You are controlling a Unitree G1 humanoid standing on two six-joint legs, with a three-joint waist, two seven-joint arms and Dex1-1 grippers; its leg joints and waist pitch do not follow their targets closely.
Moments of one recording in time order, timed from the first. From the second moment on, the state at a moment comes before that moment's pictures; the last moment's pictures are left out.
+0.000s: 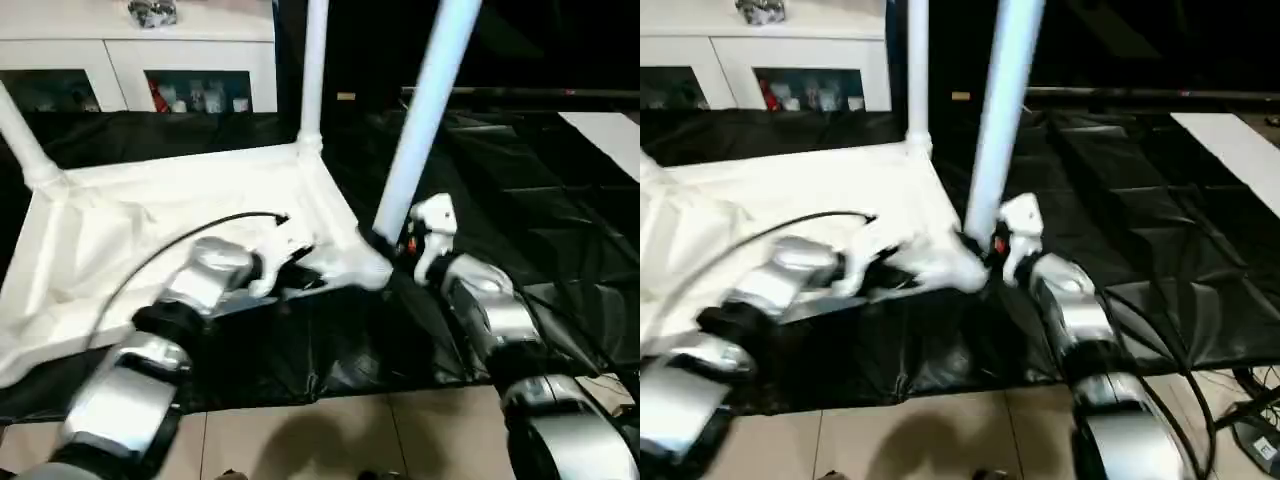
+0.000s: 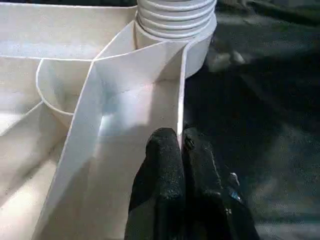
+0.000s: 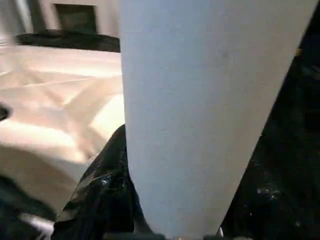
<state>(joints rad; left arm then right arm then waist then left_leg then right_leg) -0.77 0.22 -0.25 0.82 0.09 0.19 -0.94 -0.67 -0.15 0.00 0.88 0.18 -0.09 0.59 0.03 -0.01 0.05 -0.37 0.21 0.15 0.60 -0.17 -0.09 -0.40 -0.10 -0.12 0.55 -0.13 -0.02</state>
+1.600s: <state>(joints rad) -0.69 0.36 -0.29 0.69 0.06 0.09 -1.23 -0.65 -0.27 0.10 0.90 0.15 -0.09 1.10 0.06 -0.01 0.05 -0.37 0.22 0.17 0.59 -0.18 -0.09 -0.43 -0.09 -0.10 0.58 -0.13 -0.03</state>
